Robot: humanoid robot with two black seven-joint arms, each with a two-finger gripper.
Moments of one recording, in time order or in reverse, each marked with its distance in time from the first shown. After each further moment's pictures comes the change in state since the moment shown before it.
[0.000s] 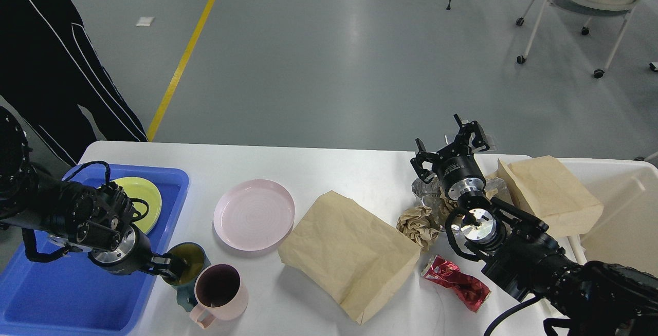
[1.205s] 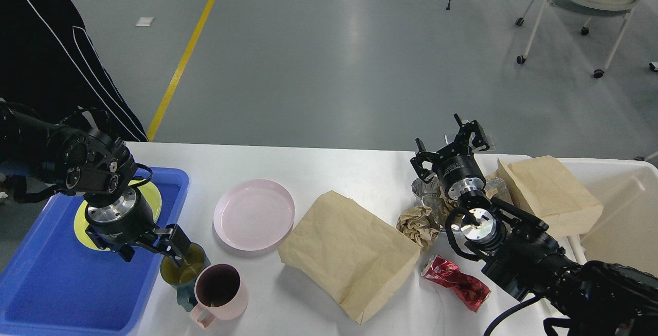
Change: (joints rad) left arm -0.220 -0.003 0.028 -0.013 0.001 -0.353 -0.102; right arm 0.001 0.000 0.000 0.000 0.000 0.000 0.000
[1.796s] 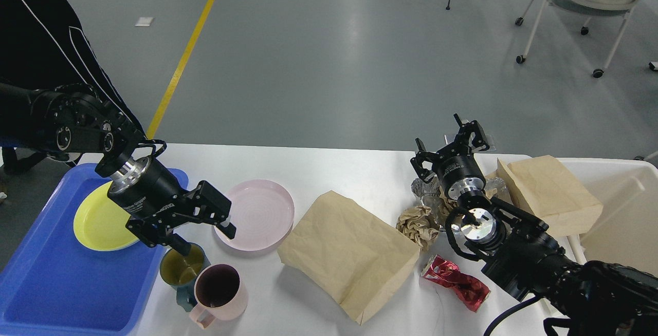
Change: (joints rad) left arm -0.080 0.027 -0.023 0.061 -0.110 -0.313 -0.424; right arm 0.000 0.000 0.000 0.000 0.000 0.000 0.000
